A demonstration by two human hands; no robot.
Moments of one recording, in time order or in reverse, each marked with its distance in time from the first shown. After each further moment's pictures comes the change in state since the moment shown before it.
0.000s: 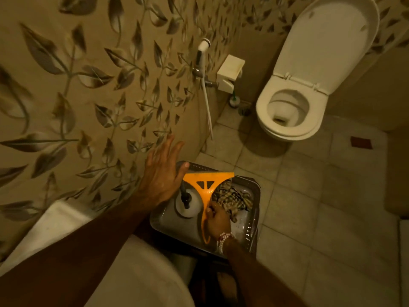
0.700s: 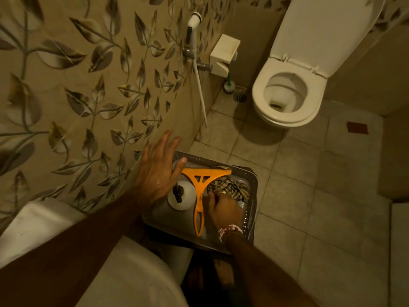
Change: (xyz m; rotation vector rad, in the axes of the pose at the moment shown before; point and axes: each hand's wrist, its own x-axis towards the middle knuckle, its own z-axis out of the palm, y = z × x) left_hand 0.002 0.004 0.017 -0.027 -0.074 0.009; right_hand 0.021 0.015 -0.017 -0.500 0.228 -0.121
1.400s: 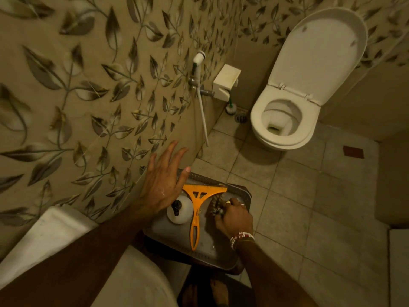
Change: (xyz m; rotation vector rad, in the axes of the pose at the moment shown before) left_hand -0.001 0.036 -0.035 -0.034 0.075 0.008; right_hand 0.008 0.018 -0.064 -0.272 -0.113 -0.165
